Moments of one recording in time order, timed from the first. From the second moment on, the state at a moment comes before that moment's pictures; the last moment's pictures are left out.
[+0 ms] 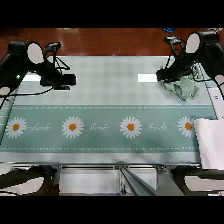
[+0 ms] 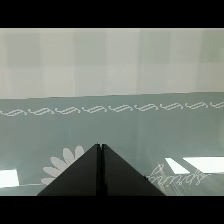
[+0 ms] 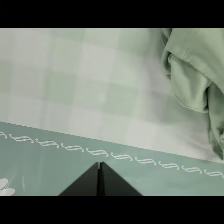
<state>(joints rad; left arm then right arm) -0.26 -1.40 1.41 1.52 -1.36 -1.82 0.18 -1.53 1.60 -1.61 1.43 1.58</state>
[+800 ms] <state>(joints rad) -0.26 -1.41 1.41 1.53 -1.14 -1.82 0.18 -1.53 1.60 -1.68 1.18 1.60</state>
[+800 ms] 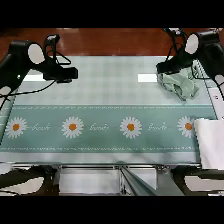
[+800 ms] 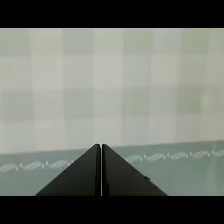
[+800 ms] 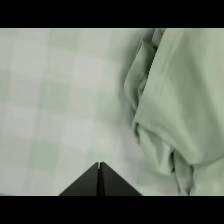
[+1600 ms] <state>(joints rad) -0.20 -1.54 1.41 1.56 -0.85 -1.76 -0.19 -1.78 1.60 -1.63 0.82 1.83</state>
